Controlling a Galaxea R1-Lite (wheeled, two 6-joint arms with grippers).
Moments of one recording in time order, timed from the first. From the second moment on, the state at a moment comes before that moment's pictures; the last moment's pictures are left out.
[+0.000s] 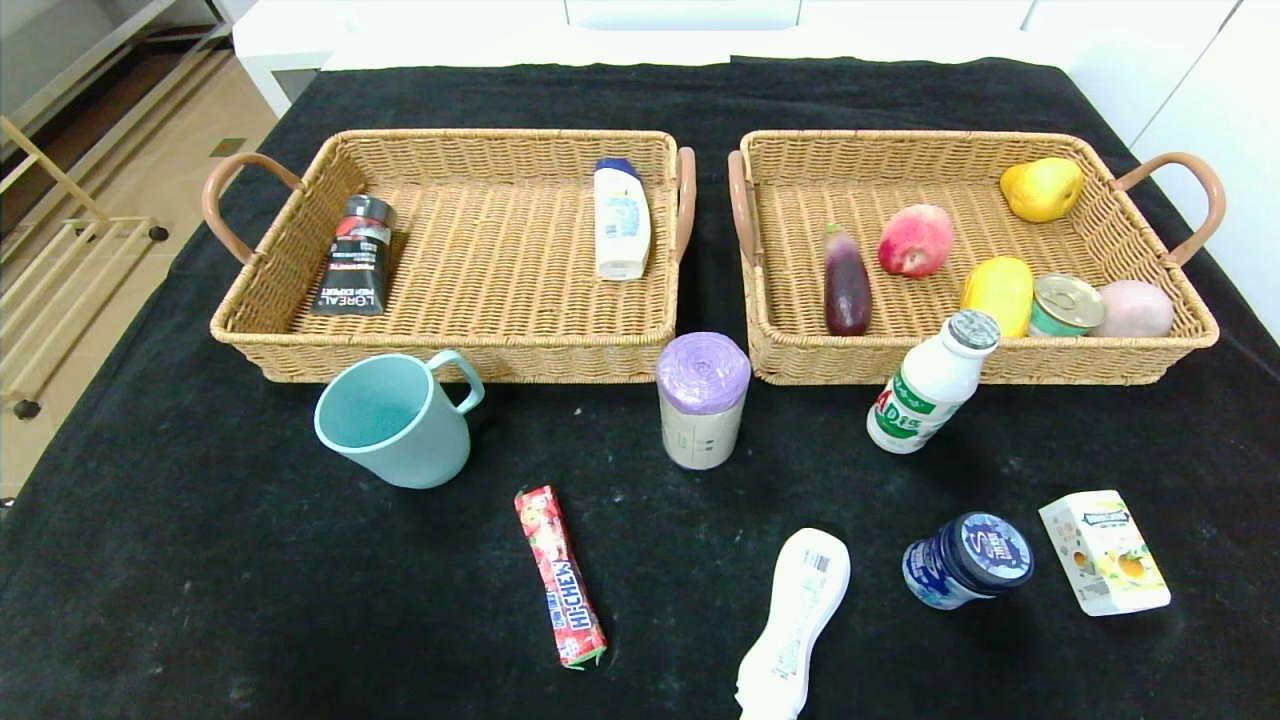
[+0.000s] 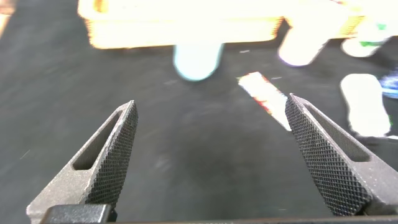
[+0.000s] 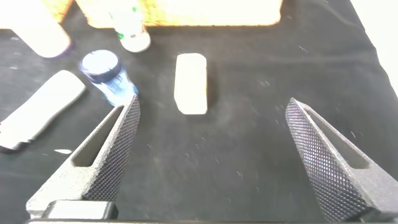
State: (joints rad) left arm -0.02 0.19 -0.27 -0.08 -0.21 -0.07; right arm 0.02 0.16 -0.27 0.02 0.08 0.08
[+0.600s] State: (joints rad) left arm -0.27 0.68 -0.43 -0.27 -0.35 -0.06; right arm 0.17 0.60 -0.42 -0.15 0.10 0.06
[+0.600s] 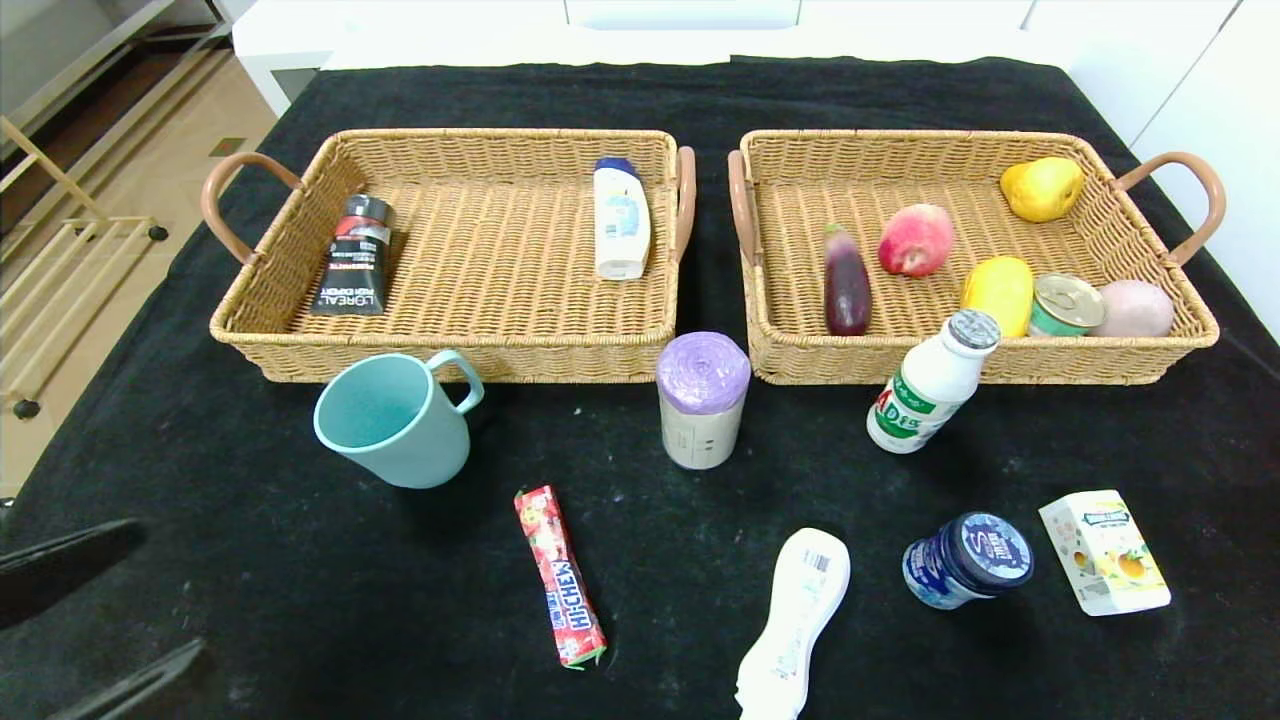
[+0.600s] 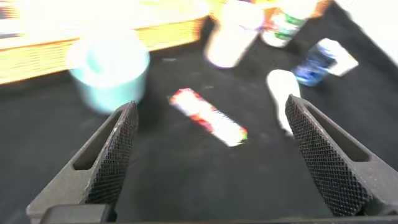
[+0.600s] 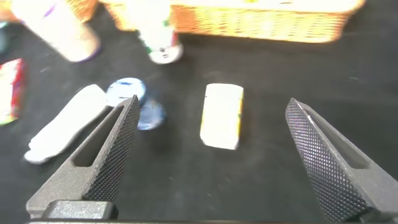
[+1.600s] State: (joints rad) left arm -0.60 1.15 -0.65 -0.29 -0.25 0.02; right arm 0.44 0.90 -0.51 -0.22 -0.03 0.07
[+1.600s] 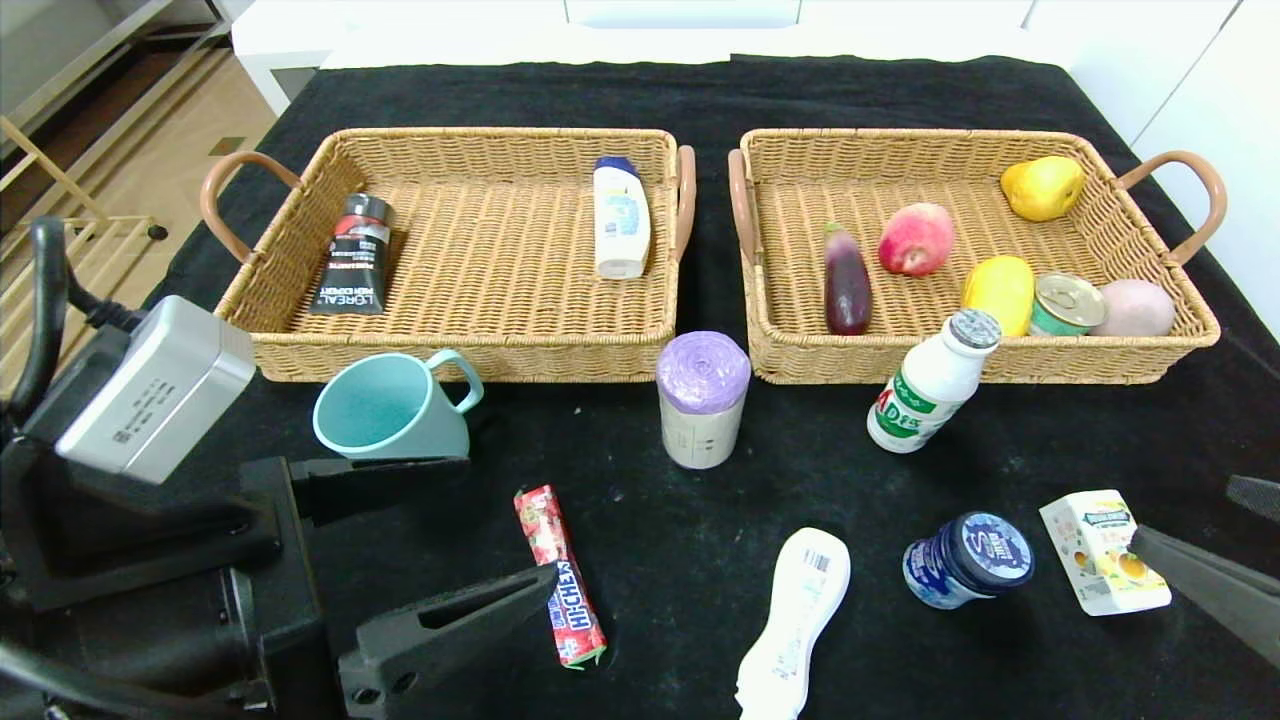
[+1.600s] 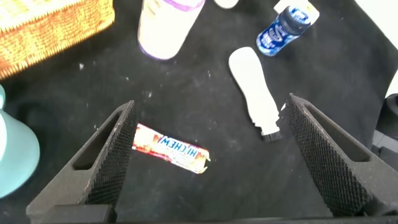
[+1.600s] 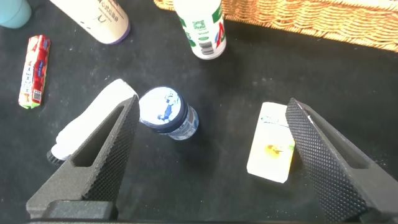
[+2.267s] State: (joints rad) left arm -0.59 1.15 -0.64 -0.32 -0.20 0.03; right arm 0.44 0.97 -0.58 -0.17 -0.21 0.07
